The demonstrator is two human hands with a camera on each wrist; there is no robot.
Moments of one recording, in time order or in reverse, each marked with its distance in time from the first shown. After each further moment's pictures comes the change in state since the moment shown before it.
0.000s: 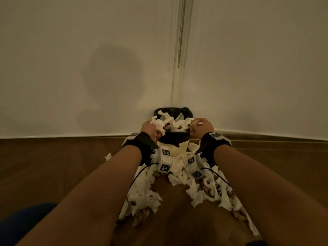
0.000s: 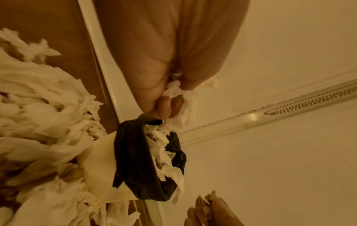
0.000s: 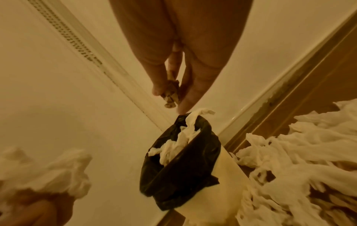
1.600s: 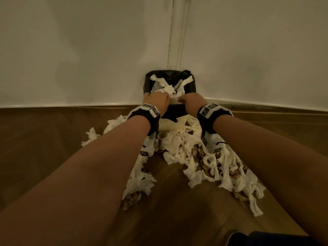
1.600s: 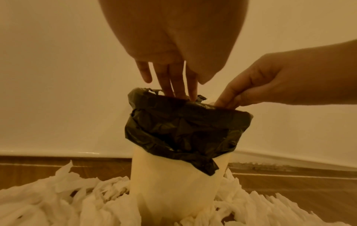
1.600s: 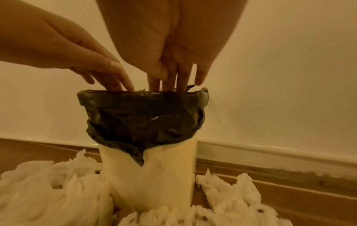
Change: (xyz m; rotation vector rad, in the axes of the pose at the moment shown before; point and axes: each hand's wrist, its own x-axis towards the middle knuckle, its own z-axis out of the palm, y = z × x) left_hand 0.123 -0.050 0.029 1.714 -0.019 0.688; right_hand 0.075 0.031 0.045 -1.073 -0.339 -0.494
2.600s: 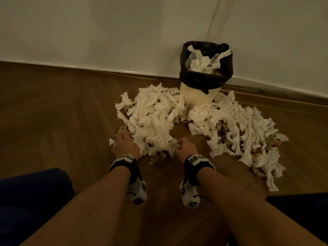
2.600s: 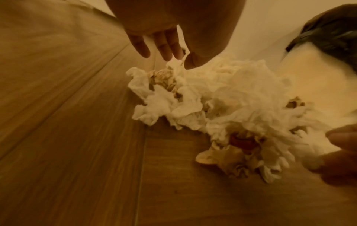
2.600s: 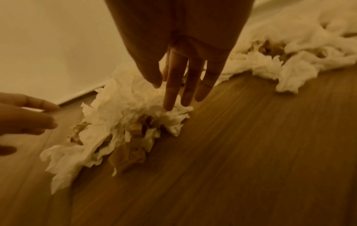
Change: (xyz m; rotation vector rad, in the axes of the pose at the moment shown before) left_hand -0.292 -0.115 0.127 -0.339 -0.019 -0.846; right_hand -0.168 -0.133 0.194 0.580 -0.324 0.391
